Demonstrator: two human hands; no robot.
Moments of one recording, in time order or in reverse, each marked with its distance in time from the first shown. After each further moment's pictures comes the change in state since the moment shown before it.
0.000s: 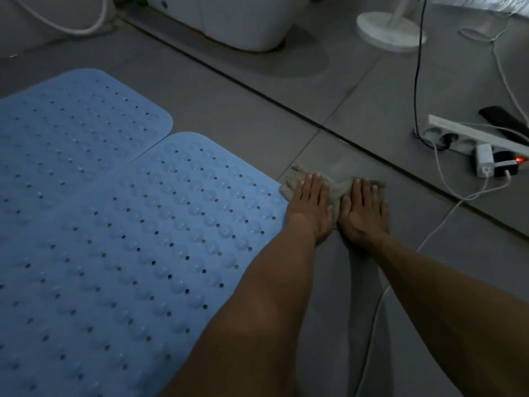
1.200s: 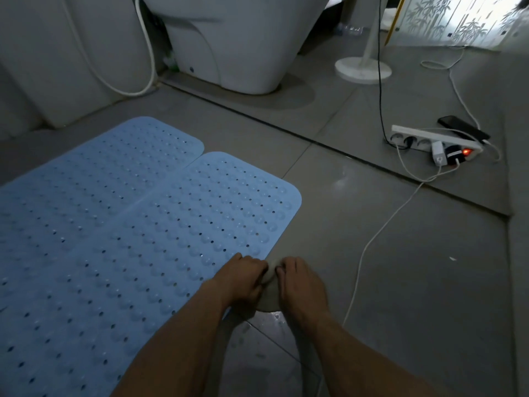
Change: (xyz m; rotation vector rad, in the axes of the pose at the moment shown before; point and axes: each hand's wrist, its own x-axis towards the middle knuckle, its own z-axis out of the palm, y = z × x) left_hand -0.270 -0.074 0.019 0.047 -0.121 0.188; right_hand -0.277 -0.090 0.037 0.116 0.041 -0.282
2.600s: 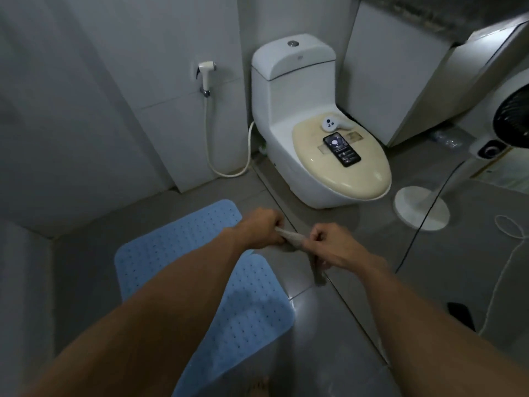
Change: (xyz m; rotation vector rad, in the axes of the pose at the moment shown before) left_hand 0.004 -0.069 -0.720 -0.506 0.218 -0.554; right_hand 0.354 -0.193 -0.673 0.415 -0.636 -0.154
